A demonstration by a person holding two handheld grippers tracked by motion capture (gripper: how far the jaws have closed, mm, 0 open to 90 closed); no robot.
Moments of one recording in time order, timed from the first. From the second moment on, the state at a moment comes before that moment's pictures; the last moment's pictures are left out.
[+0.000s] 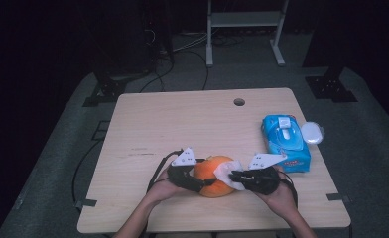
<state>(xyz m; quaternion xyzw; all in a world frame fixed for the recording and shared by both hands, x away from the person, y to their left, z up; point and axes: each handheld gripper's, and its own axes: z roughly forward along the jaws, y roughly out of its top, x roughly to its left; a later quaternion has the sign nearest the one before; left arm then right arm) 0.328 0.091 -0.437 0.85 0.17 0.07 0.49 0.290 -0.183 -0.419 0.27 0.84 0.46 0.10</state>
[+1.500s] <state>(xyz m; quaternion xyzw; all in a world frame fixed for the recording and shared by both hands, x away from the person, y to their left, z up) 0.315 0.091 -0.435 0.86 0.12 0.08 0.49 0.287 -0.192 -0.409 0.29 0.82 0.47 0.10</state>
